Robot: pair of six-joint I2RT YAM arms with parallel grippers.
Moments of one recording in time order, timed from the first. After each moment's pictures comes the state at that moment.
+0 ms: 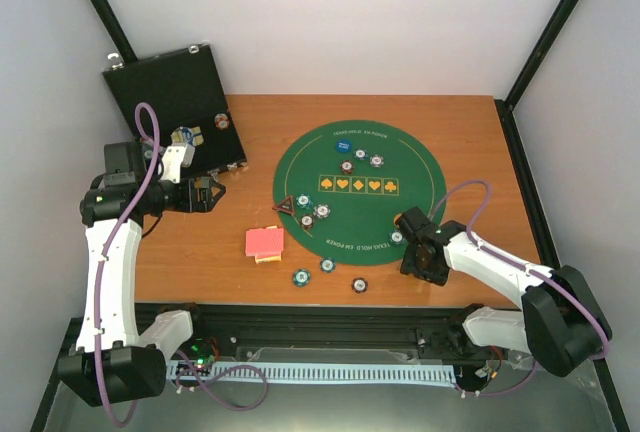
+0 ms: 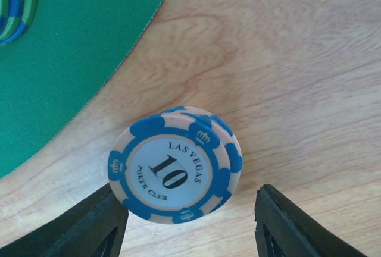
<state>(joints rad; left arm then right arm) 0.18 1.02 1.16 -1.07 0.57 0.13 0.54 1.21 0.58 -0.83 0.12 0.86</state>
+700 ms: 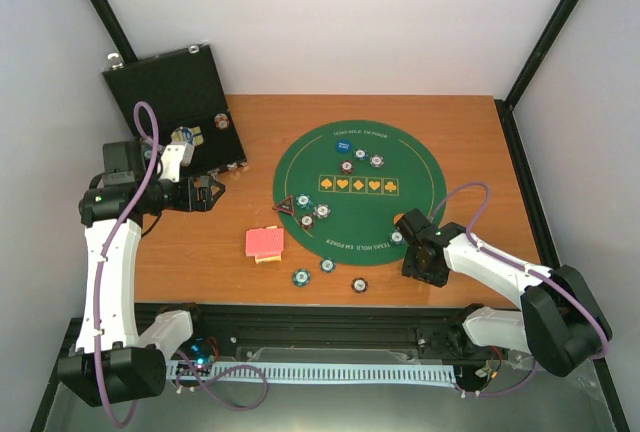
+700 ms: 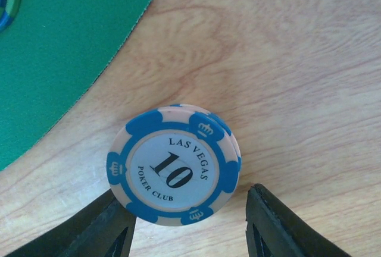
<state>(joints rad) 0.18 1.02 1.17 -1.07 0.57 0.13 0.54 1.21 0.55 -0.81 0.12 0.86</state>
